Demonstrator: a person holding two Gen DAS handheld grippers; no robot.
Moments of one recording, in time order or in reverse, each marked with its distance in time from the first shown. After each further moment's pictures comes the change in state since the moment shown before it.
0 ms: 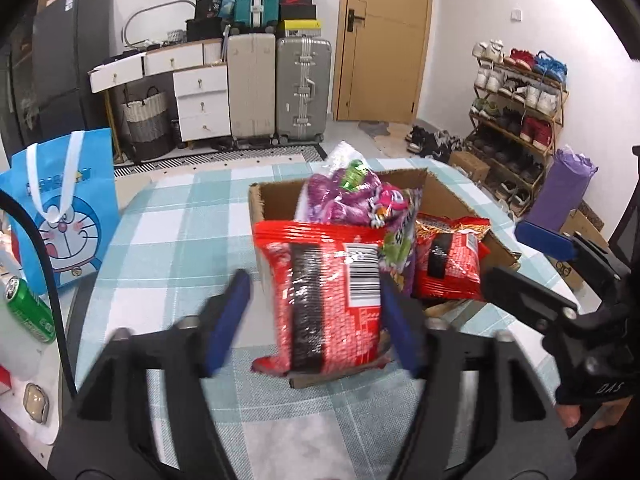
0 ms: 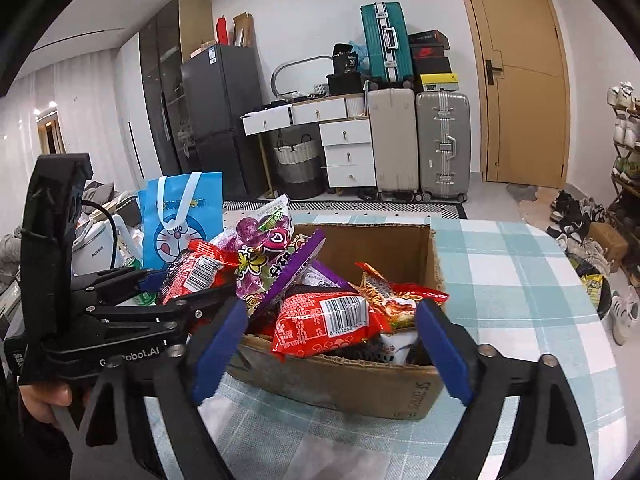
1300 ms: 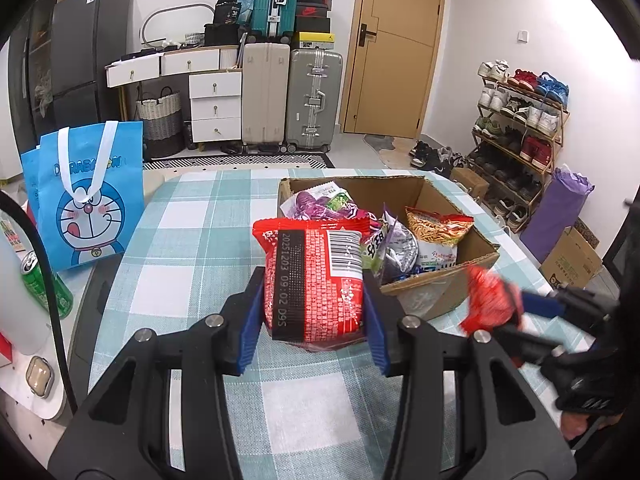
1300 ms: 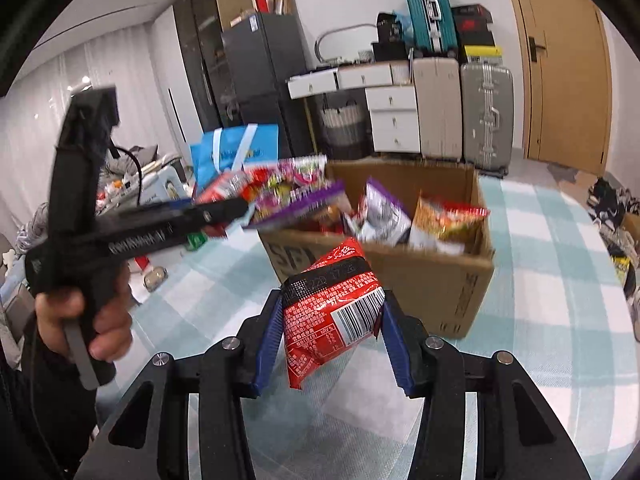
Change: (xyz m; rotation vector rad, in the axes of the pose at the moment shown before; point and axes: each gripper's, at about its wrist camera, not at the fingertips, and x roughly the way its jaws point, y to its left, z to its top) left arm -0.081 0.028 -0.026 -0.053 -0.032 0.006; right arm -0.037 0.021 -0.041 -0.051 0.121 0.161
